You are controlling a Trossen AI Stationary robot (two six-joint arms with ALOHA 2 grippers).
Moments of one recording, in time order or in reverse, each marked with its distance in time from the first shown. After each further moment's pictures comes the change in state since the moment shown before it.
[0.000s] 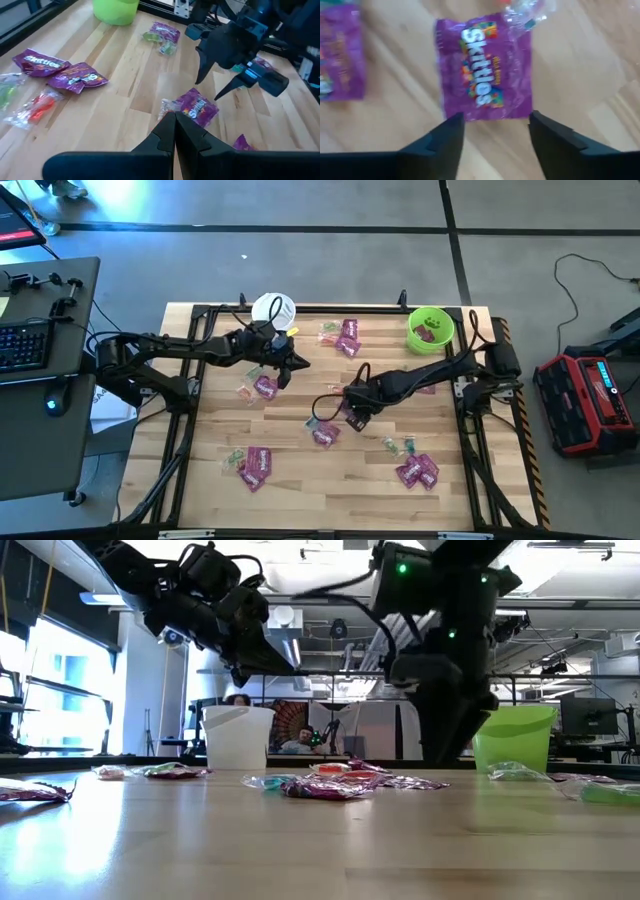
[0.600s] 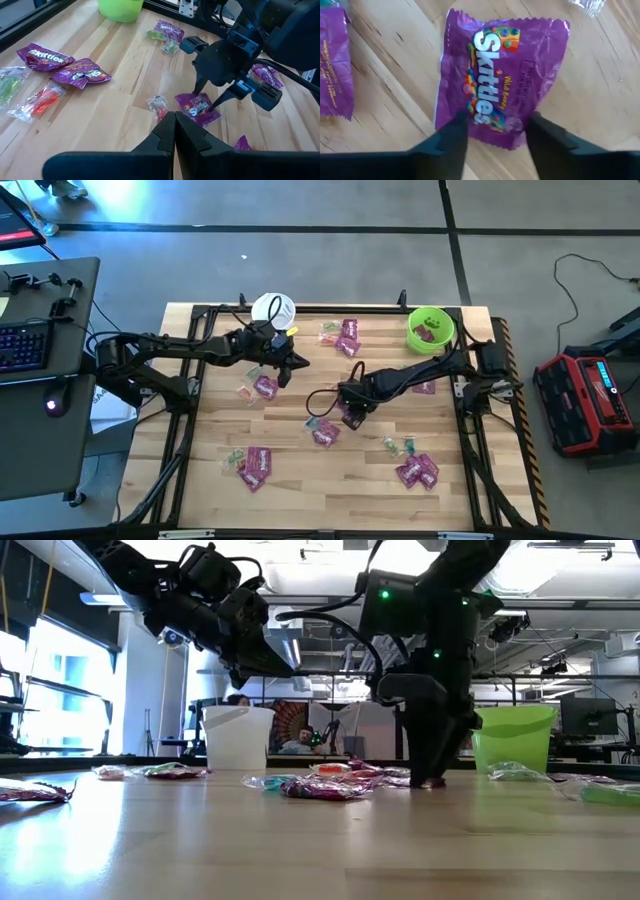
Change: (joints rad) left arm 0.002 0.000 0.000 -0.009 -0.005 -0.025; right arm -0.035 0.108 0.004 0.086 -0.076 -0.079
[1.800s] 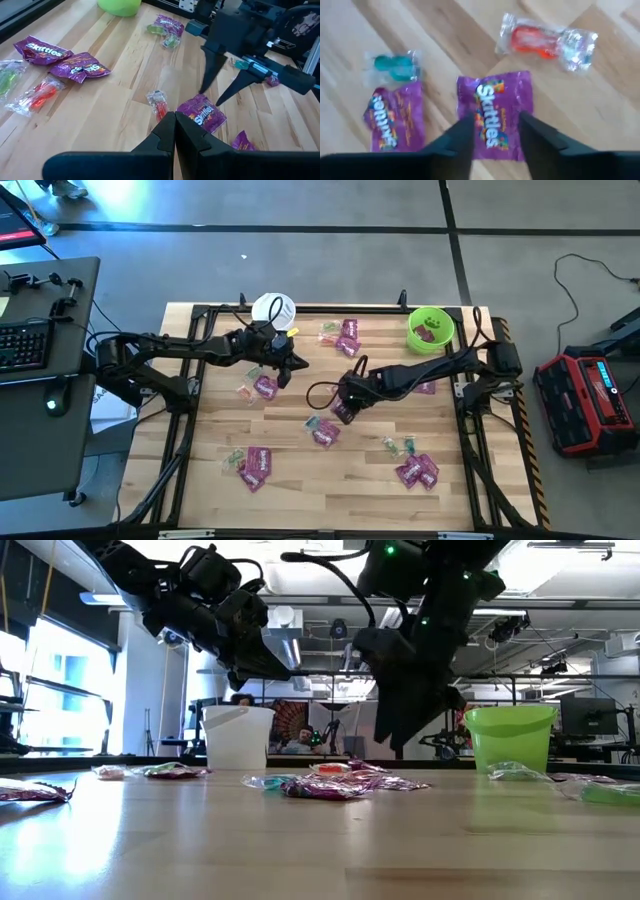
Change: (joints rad) left arm 0.000 0.000 0.000 -0.023 0.004 0.002; right arm -0.001 -0.128 -0.005 0.136 0.090 0.087
